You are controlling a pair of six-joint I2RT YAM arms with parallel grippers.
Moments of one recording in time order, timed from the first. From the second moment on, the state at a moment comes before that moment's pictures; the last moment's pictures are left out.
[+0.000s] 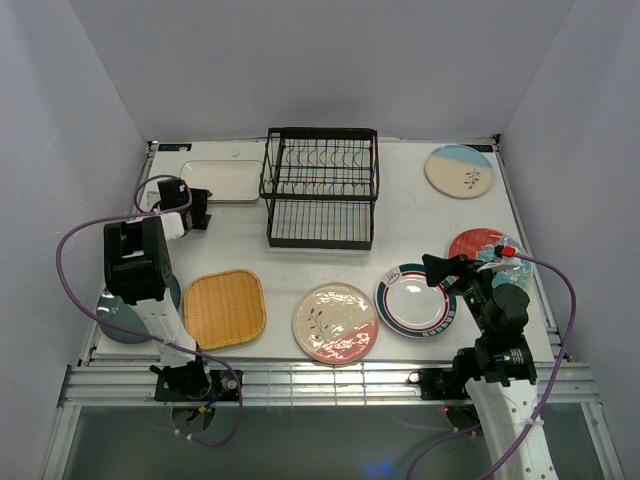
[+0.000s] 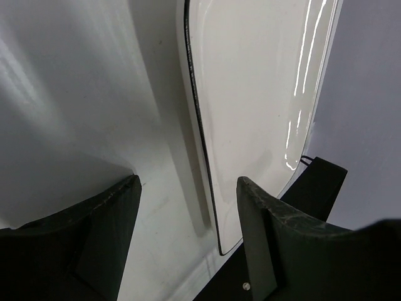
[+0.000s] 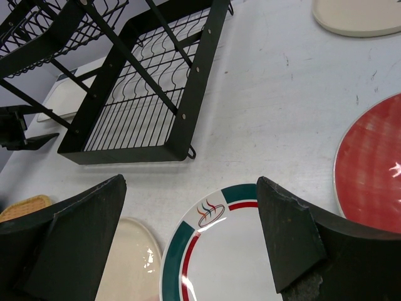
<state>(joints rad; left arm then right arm) 0.16 1.92 1.05 0.15 0.03 -1.29 0.10 0.15 0.28 -0.21 -0.17 0.47</state>
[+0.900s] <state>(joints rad) 0.14 2.05 1.15 0.26 0.05 -1.33 0.10 0.14 0.28 -0.21 -0.18 0.47</state>
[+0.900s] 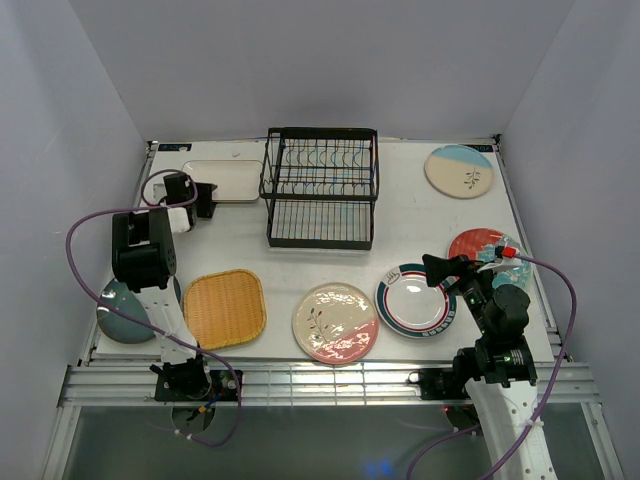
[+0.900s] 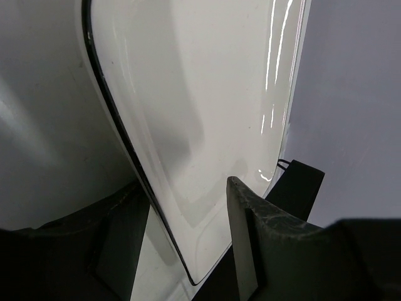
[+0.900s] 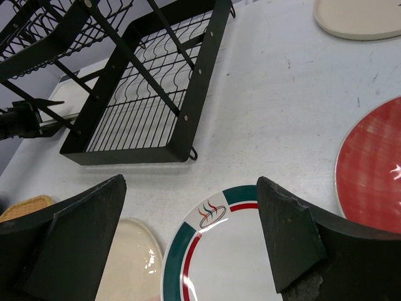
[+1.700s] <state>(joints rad) 0.14 2.07 1.10 0.36 0.06 -1.32 0.10 0.11 0.28 -0.22 -0.18 0.47</state>
